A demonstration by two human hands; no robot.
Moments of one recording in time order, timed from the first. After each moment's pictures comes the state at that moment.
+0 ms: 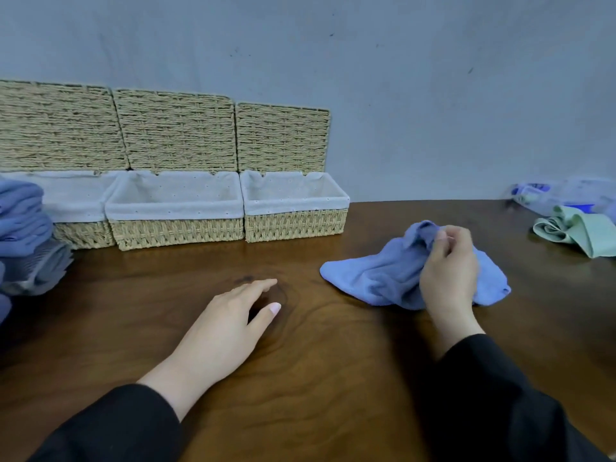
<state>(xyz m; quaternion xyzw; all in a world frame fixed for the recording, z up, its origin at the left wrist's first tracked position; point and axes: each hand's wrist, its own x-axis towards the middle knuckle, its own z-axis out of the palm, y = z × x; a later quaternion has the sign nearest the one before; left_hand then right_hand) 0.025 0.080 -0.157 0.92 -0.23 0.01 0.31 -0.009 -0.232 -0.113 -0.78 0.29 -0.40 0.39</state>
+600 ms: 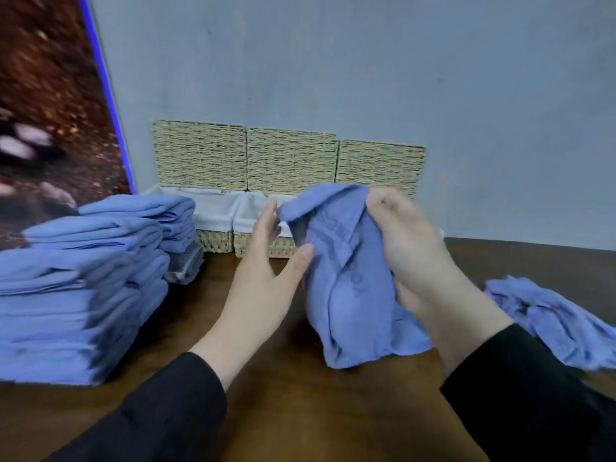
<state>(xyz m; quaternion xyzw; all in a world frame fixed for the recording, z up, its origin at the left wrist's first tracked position) 0.020 0.156 -0.084 0.74 -0.18 0.18 0.62 0.029 -0.030 -0.023 -0.72 -0.08 -0.14 0.68</state>
